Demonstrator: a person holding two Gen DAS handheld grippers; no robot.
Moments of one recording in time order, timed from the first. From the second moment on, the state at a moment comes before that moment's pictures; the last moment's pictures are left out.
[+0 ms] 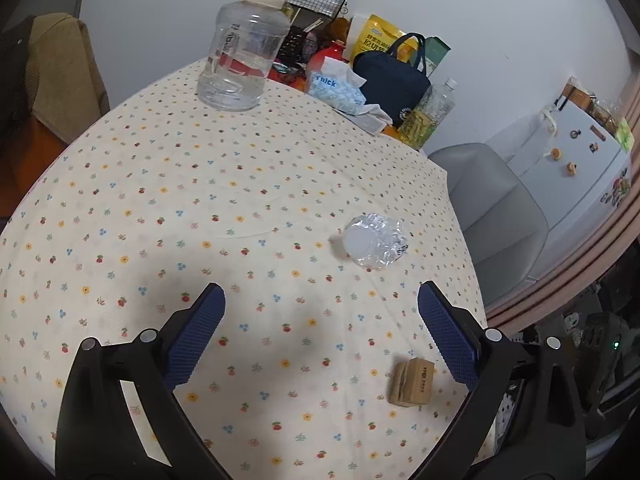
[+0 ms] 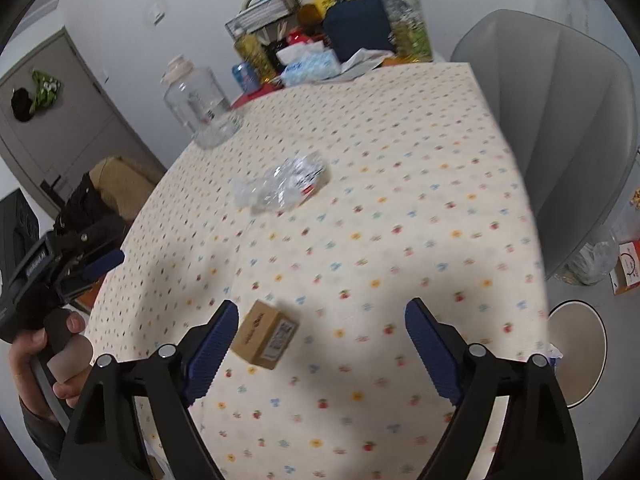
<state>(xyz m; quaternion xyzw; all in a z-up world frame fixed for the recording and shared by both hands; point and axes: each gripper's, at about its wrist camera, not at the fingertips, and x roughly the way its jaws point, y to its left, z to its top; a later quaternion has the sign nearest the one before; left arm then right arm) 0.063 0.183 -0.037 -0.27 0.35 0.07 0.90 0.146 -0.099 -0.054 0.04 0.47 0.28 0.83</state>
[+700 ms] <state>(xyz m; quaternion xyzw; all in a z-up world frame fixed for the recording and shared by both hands) 0.072 0.196 -0.060 -0.28 0.37 0.06 0.88 0.139 -0.053 -0.073 -0.02 0.49 0.31 0.82</state>
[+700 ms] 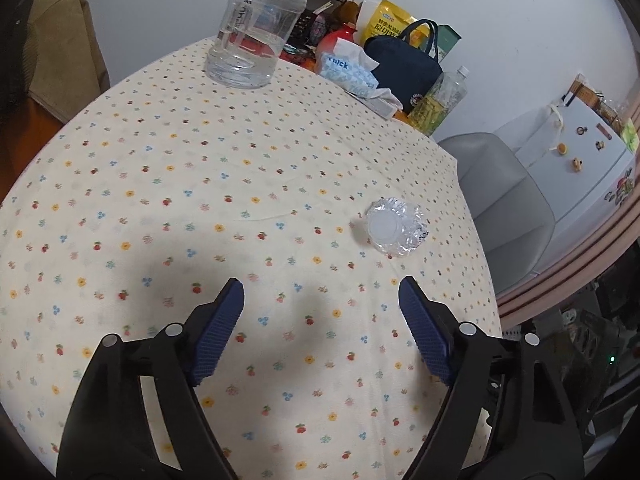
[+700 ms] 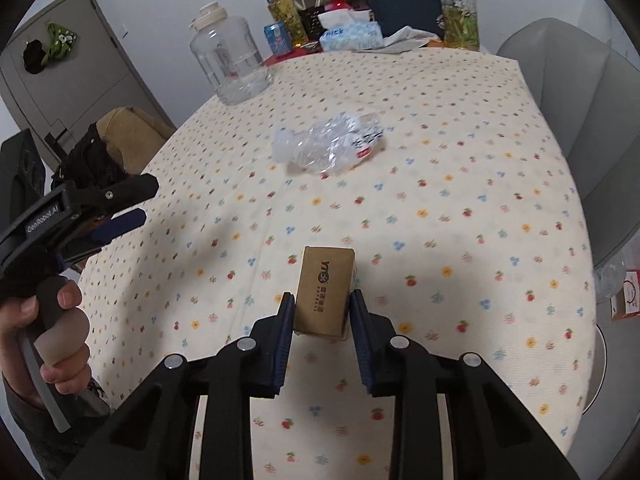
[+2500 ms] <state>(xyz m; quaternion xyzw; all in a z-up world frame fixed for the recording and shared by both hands) 0.222 0.012 -0.053 -0.27 0.40 -0.09 0.87 0.185 -0.349 -0.052 0.16 0.42 0.09 0.89</state>
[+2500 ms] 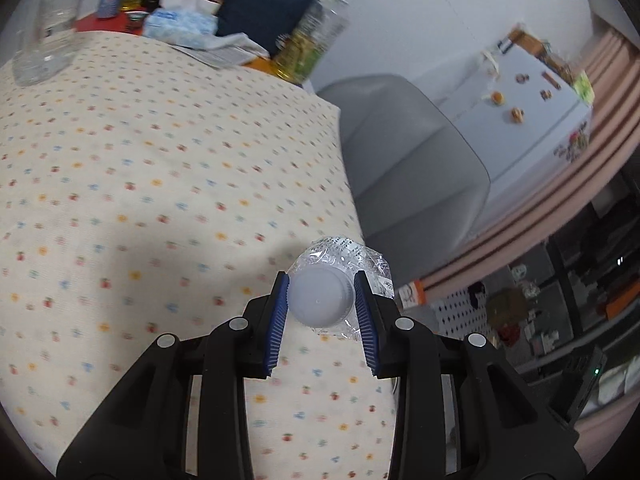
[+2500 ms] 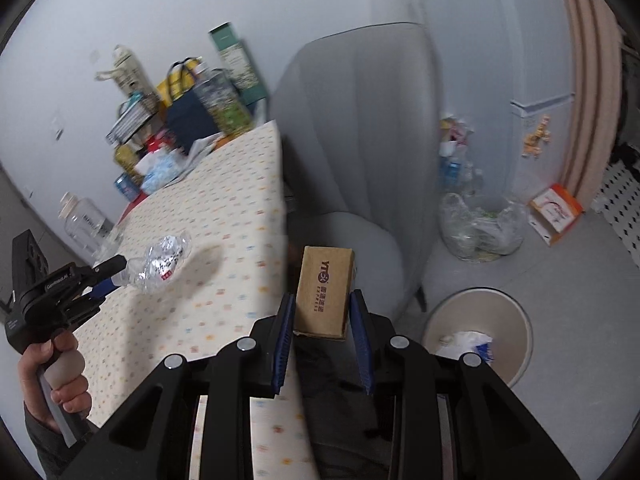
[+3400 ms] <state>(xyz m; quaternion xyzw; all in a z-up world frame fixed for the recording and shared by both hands) 0.273 -0.256 -0.110 -0.10 0.52 -0.26 0.81 0.160 -0.548 -0.122 0.26 0.43 -0.09 0.86</state>
